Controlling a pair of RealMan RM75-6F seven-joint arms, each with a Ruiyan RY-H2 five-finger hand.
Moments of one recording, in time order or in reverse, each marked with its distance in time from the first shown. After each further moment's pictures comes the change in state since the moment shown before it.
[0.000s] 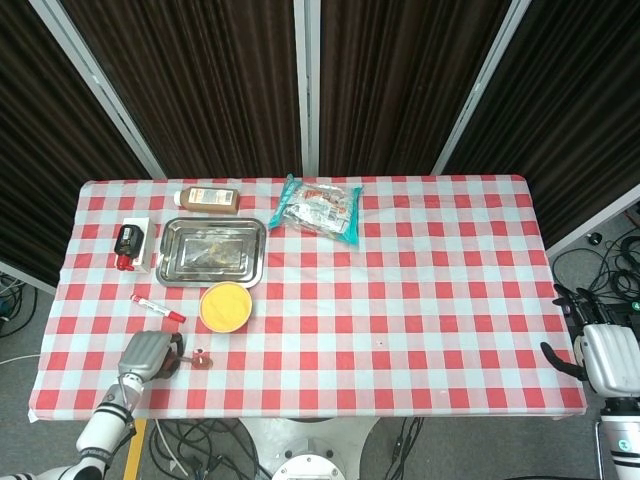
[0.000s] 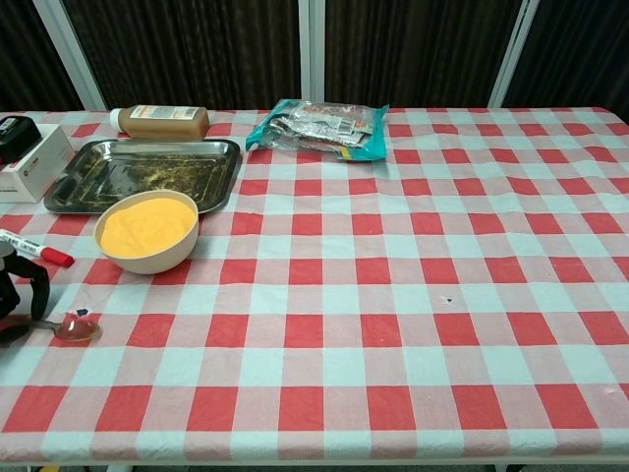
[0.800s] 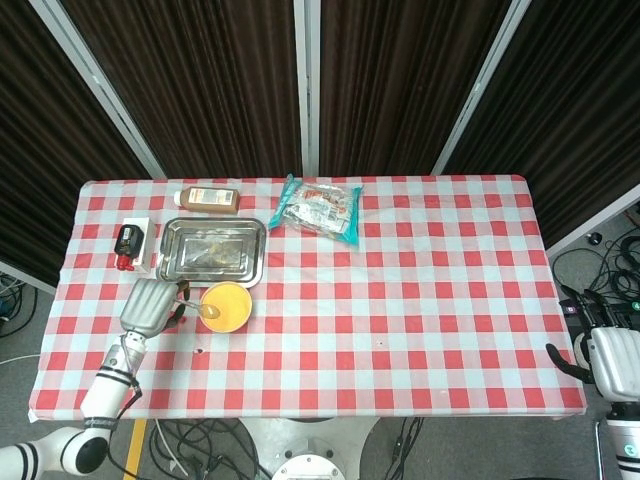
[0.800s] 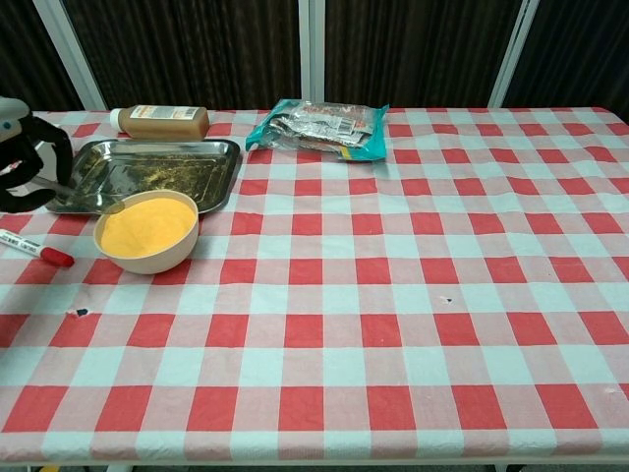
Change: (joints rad) left arm -0.106 0.021 -0.132 0.014 0.128 0.114 0.068; right arm -0.019 0.006 -0.002 0.001 -0.007 0.030 0.012
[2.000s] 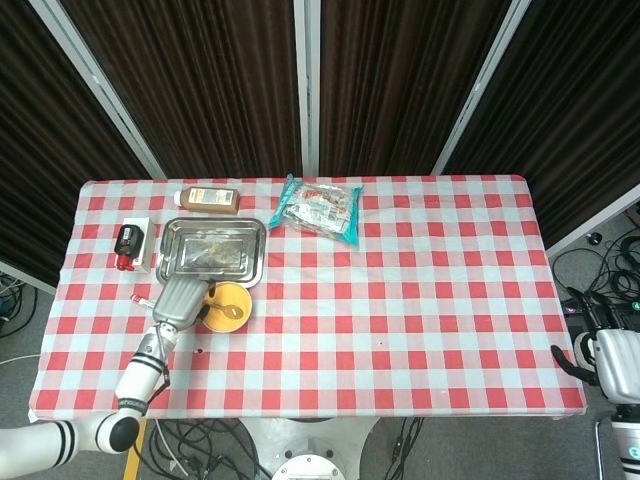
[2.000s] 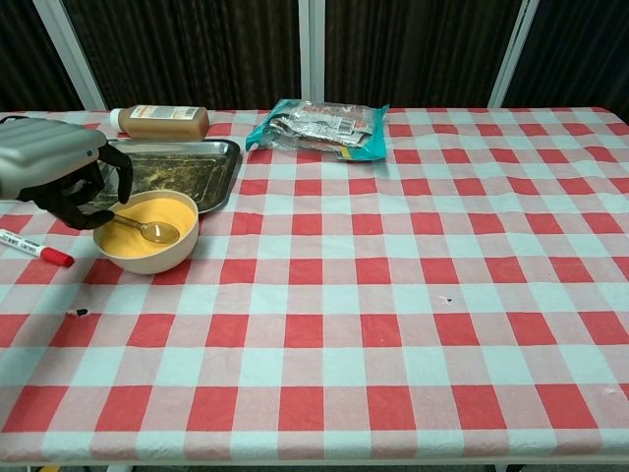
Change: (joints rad) left arm -0.118 -0.095 -0.001 0.042 -0.169 -0.079 0.163; right arm -0.009 0.001 0.000 0.013 0.005 0.002 0.012
